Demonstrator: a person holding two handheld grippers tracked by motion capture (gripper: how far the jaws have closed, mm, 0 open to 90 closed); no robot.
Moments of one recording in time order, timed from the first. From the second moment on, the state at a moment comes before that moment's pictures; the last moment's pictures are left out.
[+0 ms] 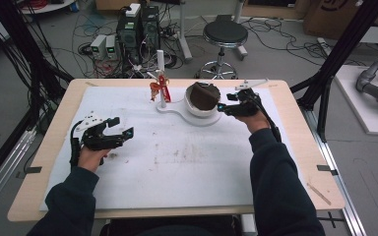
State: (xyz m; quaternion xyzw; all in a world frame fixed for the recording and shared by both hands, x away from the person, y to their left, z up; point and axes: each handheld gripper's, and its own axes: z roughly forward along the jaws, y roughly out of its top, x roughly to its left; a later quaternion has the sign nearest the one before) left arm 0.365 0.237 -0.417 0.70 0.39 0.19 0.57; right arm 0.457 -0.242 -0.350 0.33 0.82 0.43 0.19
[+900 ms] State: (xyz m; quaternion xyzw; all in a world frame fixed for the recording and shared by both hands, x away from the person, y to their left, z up) left arm 0.360 0.232 -0.412 0.70 0.39 0.20 0.57; right arm 0.368 -0.308 -0.407 0.38 0.77 0.46 0.21
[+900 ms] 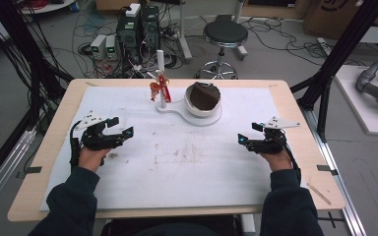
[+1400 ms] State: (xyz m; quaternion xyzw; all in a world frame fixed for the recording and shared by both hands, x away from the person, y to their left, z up) left arm 0.353 0.223 -0.415 0.71 0.38 0.20 0.56; right arm 0.362 -0.305 -0.411 0.38 0.78 0.43 0.23
